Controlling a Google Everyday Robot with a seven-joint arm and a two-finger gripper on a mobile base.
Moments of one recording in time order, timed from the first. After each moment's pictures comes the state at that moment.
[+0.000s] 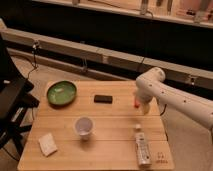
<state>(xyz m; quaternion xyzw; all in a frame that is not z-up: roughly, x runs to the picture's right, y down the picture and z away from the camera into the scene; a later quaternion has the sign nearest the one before) 0.226 0.079 0.848 -0.23 -0.02 -0.16 0.96</state>
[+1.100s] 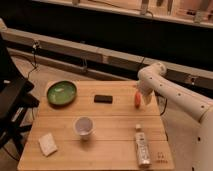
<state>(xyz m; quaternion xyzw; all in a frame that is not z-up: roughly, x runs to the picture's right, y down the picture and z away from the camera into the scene) 0.241 0.043 0.910 -0.22 -0.03 -0.23 0.95</state>
